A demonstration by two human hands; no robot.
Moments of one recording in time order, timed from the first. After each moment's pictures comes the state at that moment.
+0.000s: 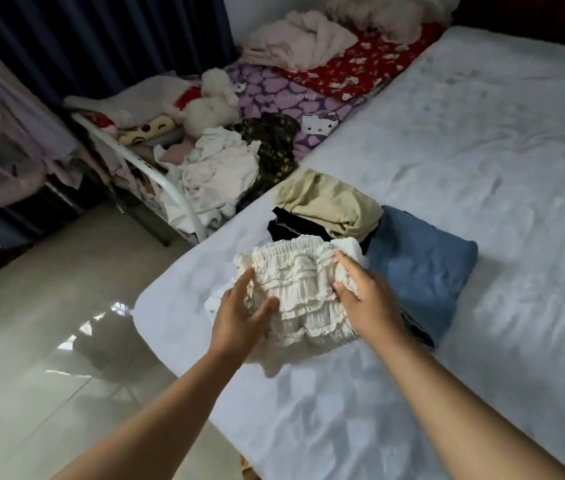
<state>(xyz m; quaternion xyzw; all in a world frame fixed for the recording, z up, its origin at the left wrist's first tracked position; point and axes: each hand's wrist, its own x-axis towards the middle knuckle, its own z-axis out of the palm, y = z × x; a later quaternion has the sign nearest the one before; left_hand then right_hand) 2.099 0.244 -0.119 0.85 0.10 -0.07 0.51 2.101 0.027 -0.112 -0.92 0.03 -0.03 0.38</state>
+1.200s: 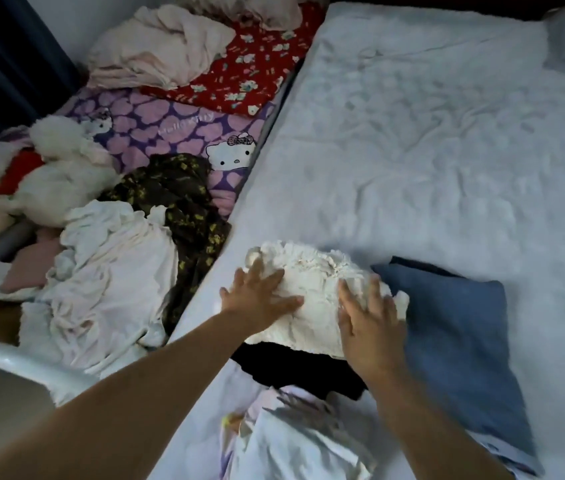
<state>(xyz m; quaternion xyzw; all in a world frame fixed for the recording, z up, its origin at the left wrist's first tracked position) 2.498 0.147 -0.209 0.92 -0.25 -0.30 0.07 2.352 0.015 -0.204 -0.93 0.31 0.03 0.17</state>
